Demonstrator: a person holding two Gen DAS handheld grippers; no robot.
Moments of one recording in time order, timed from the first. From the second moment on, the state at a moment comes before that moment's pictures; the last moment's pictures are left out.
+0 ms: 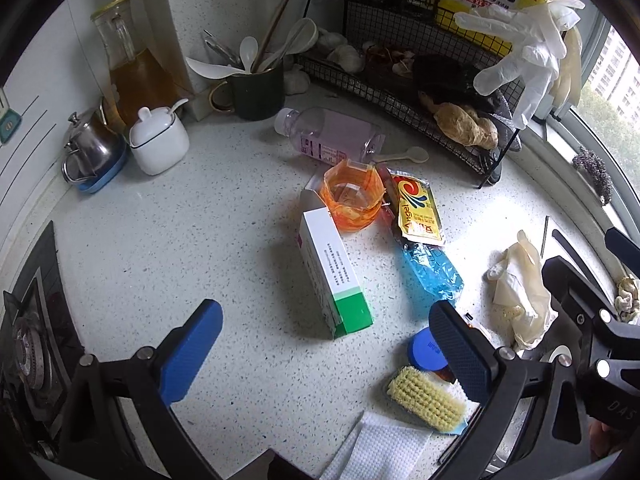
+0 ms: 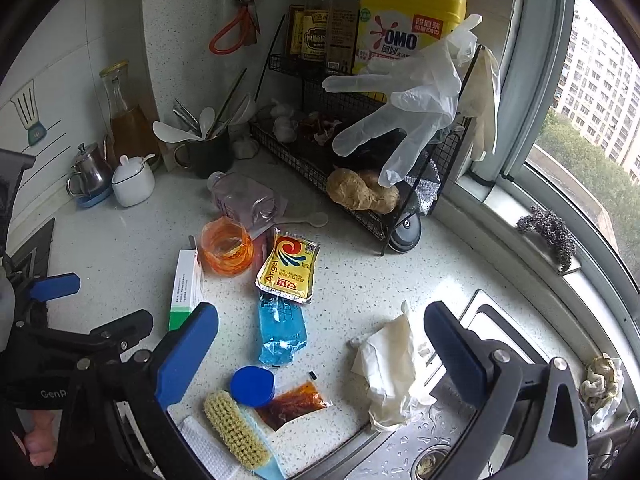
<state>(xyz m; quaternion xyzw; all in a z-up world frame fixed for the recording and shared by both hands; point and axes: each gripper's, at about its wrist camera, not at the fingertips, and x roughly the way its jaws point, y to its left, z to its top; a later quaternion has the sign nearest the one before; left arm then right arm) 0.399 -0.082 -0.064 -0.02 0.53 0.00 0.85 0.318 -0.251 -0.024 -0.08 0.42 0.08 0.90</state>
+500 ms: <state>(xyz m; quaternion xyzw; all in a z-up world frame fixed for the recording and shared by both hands) 0.467 -0.079 -0.137 -0.01 0.59 0.00 0.81 0.384 -0.245 -0.083 -0.07 0.50 0.06 0.86</state>
